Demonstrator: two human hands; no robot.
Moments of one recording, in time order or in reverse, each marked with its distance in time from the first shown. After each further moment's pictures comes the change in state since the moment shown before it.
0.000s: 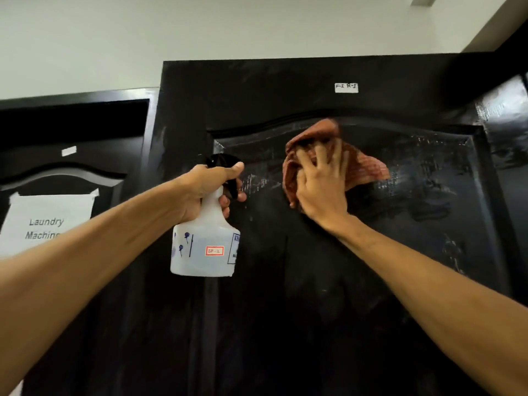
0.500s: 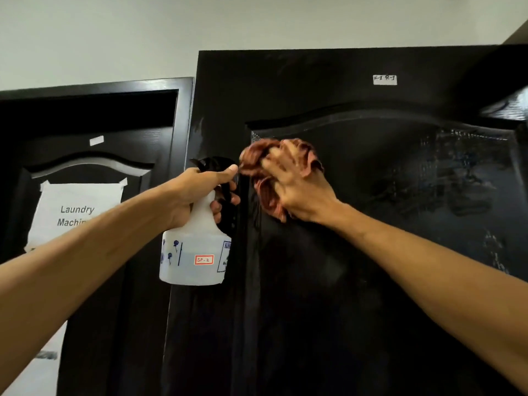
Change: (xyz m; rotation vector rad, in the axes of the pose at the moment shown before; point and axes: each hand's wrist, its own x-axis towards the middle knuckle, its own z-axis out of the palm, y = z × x) left_hand -0.033 -0.032 -0.093 -0.012 0.025 -0.017; right_hand 0.006 -0.096 0.041 -0.069 -0.258 -0.472
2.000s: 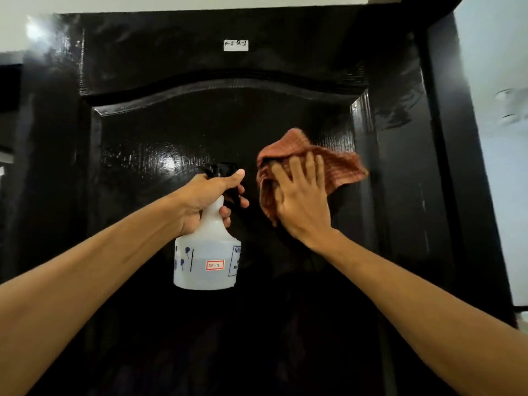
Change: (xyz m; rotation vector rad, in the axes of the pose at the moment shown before) left_hand 0.020 0.014 0.310 -0.078 -0.161 -0.033; right_hand -0.225 0.190 -0.049 -0.101 0.209 0.361
